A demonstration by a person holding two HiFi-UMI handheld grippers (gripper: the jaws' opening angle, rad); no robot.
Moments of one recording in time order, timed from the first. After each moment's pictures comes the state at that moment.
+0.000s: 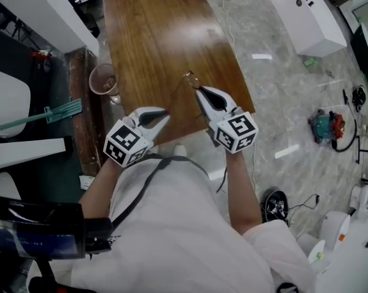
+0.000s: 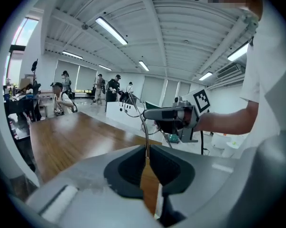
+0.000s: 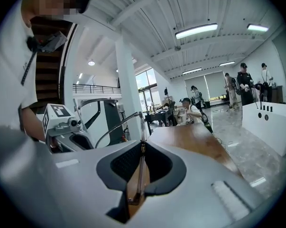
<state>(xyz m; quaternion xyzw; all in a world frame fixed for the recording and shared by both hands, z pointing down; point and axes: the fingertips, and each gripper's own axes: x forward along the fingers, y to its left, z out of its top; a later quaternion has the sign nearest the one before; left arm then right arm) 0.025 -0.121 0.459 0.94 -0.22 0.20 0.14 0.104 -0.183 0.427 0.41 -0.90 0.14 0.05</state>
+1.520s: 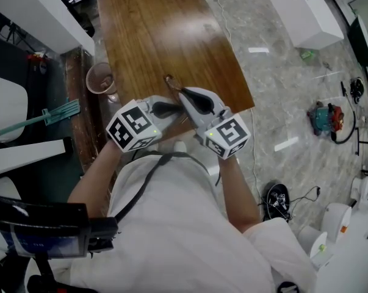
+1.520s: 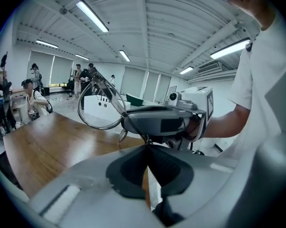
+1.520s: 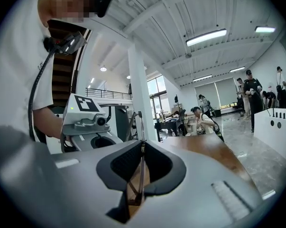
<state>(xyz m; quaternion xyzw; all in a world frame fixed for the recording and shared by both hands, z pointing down) 0.071 -0.113 0.435 0.96 -0.08 0.25 0.12 0.055 -0.157 0.388 0.36 -0.93 0.09 0.02</state>
